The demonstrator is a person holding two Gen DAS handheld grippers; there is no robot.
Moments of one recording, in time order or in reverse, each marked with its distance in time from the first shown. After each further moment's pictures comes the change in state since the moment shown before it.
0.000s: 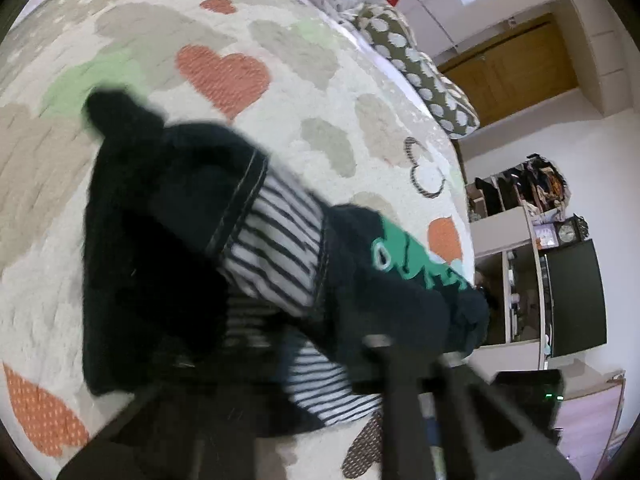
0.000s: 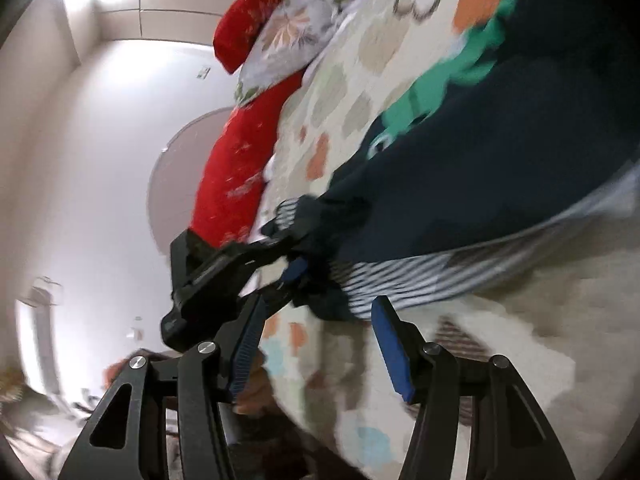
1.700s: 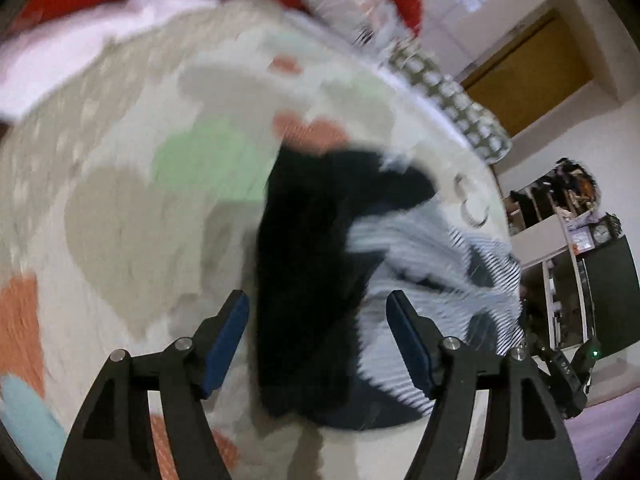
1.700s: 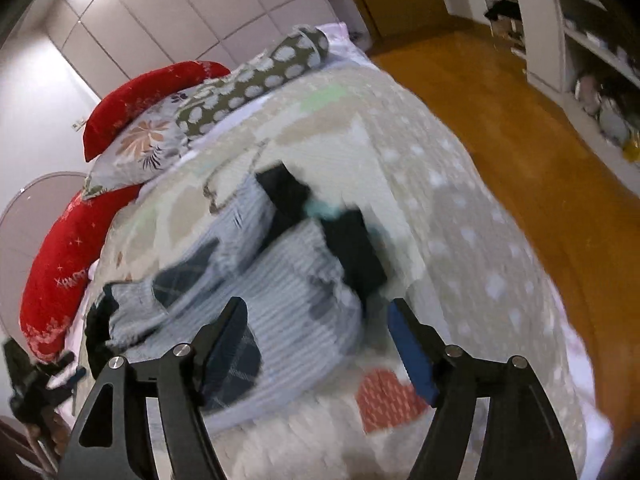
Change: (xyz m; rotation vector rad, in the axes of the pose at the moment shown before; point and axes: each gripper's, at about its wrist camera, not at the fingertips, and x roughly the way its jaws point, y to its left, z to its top) left arm -0.056 0.063 0.011 0.051 -0.084 0.176; right arm -0.135 -0.030 0.075 -0.116 -0.422 -0.735
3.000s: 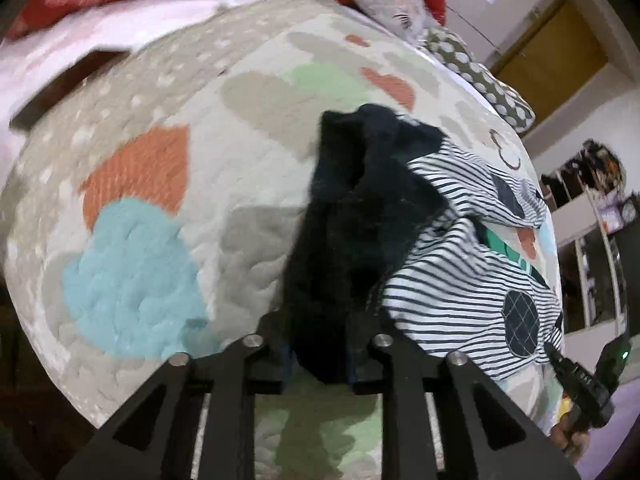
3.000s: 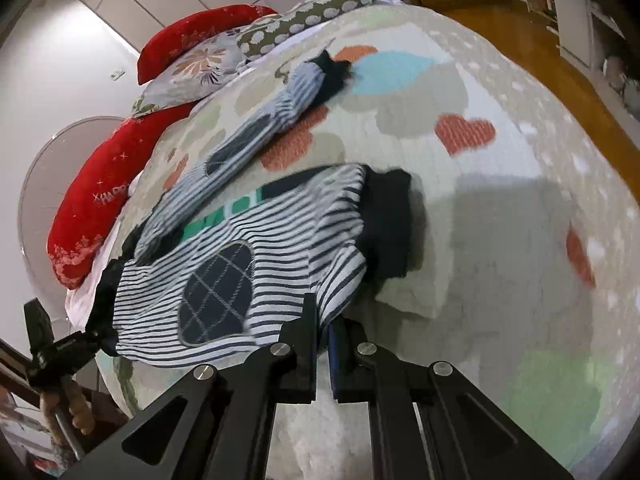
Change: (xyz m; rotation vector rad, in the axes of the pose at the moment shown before) left arm -0.067 0.072 -0.104 -0.001 -0.020 0.126; right arm -0.041 0.033 -0.155 -0.079 0.128 0.108
